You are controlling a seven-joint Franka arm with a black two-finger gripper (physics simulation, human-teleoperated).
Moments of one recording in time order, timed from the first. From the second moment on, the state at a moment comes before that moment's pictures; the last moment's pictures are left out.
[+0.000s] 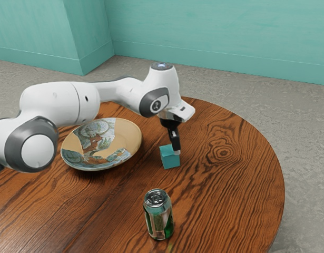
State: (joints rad) arm 0.03 0.86 -0.32 -1.18 0.26 2.06 0.63
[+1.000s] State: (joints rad) arm 0.05 0.86 -0.30 -1.28 0.25 2.12 0.44
